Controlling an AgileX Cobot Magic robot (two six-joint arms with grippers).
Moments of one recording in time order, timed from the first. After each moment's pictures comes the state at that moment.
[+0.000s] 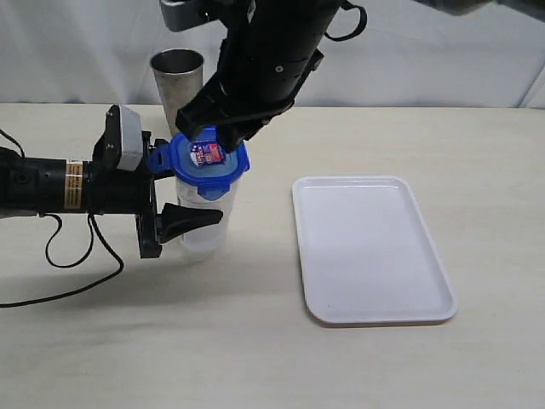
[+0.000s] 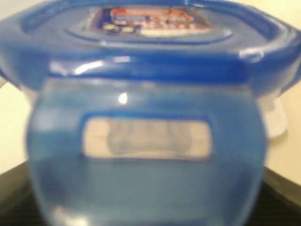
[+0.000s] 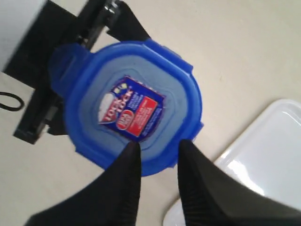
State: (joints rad) left arm -0.13 2.03 -0.91 1.38 -1.10 -0.37; right arm 0.68 1.93 -1.87 0.06 1.19 -0.11
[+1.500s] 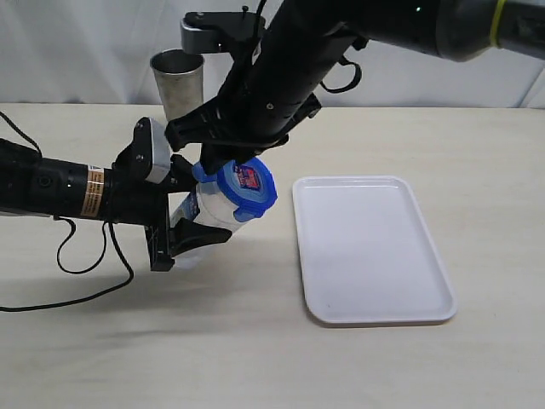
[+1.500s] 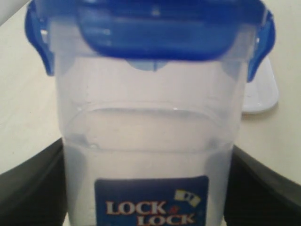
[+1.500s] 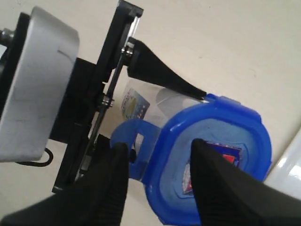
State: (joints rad) left arm -0.20 2.01 -0.91 1.45 -0.93 -0.47; right arm 0.67 1.90 -1.69 0.18 0.97 0.02
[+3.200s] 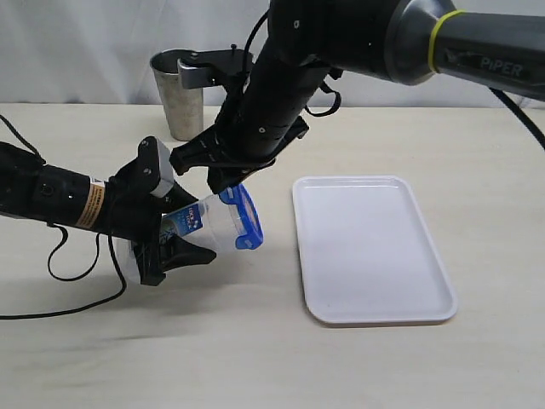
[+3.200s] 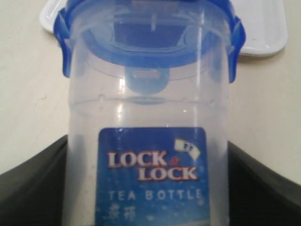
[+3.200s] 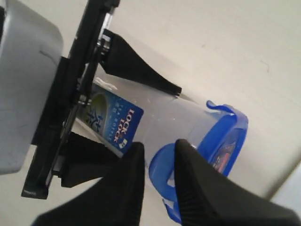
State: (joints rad) left arm -0.20 2.01 -0.91 1.59 -0.78 -0.65; right arm 0.63 2.03 -1.74 0.25 0.98 -0.09
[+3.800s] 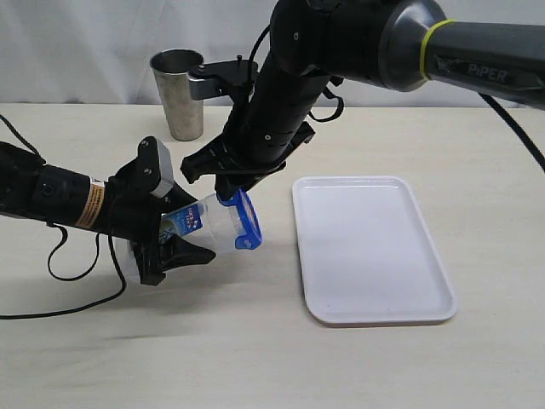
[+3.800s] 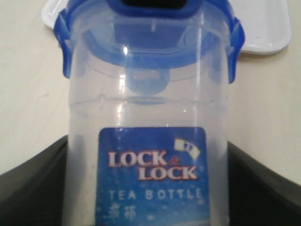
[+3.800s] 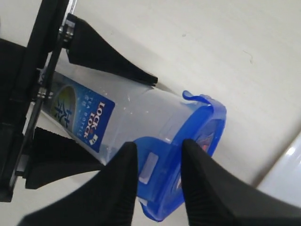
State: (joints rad) left arm -0.20 2.01 -0.91 1.59 -0.77 -0.65; right arm 0.62 2.06 -1.73 0.20 0.99 -0.07
